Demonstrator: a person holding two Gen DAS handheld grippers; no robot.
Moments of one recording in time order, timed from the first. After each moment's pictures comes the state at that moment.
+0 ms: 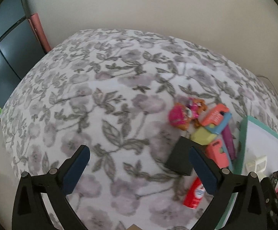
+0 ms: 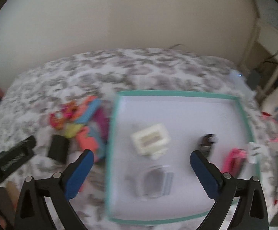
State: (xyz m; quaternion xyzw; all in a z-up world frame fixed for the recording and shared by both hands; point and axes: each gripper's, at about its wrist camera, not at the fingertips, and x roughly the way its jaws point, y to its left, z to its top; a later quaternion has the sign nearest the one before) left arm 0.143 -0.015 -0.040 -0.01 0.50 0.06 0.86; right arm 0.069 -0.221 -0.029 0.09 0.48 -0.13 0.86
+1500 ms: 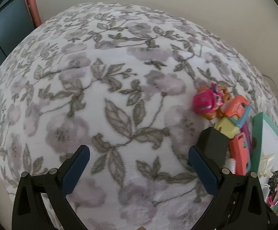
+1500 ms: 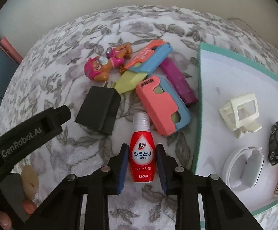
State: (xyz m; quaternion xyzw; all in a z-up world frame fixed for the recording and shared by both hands) left arm 0.159 0.023 -0.092 -0.07 0.56 0.02 0.83; right arm 0.102 -0.147 -0.100 0.09 0.58 -0.02 0.81
